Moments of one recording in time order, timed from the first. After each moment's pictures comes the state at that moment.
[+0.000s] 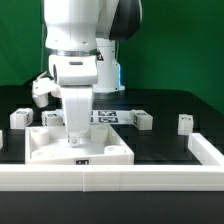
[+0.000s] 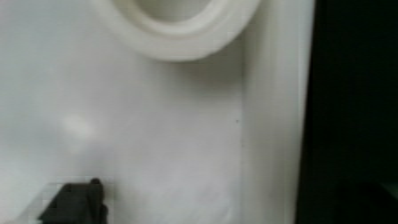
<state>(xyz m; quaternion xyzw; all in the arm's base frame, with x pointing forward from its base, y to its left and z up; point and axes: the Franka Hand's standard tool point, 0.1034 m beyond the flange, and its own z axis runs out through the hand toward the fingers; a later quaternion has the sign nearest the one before) 0.473 -0.077 0.008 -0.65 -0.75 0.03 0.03</state>
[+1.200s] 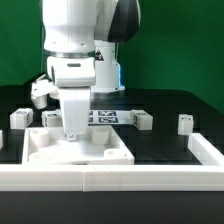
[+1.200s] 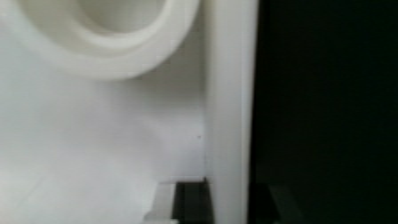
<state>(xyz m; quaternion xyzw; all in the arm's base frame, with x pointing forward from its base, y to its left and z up) 0.476 -0.079 0.009 -0.66 -0.75 0.03 0.03</state>
